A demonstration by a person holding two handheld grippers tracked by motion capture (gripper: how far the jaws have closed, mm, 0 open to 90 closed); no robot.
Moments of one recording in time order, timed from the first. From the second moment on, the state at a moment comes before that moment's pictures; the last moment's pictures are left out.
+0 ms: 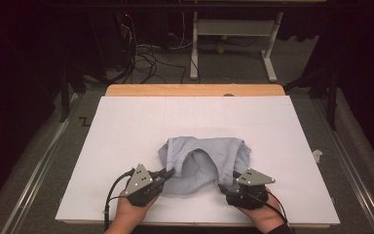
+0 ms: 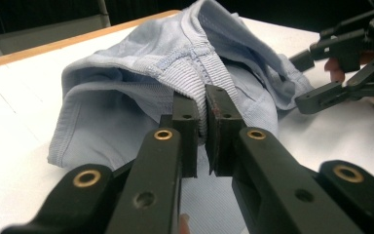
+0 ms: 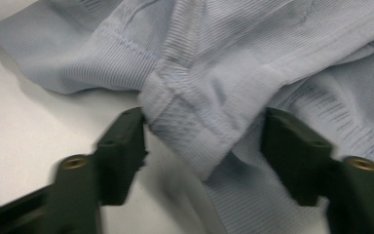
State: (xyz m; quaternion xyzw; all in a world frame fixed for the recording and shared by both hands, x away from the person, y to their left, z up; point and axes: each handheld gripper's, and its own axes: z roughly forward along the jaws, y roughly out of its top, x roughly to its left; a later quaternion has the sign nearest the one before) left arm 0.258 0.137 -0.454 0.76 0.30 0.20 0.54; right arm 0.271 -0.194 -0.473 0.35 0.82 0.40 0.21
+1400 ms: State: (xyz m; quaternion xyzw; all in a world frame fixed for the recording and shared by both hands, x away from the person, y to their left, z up) left arm 0.264 0.142 -0.330 0.67 0.26 0.31 0.62; right arm 0.268 -0.230 -0.317 0.30 0.65 0.57 0.40
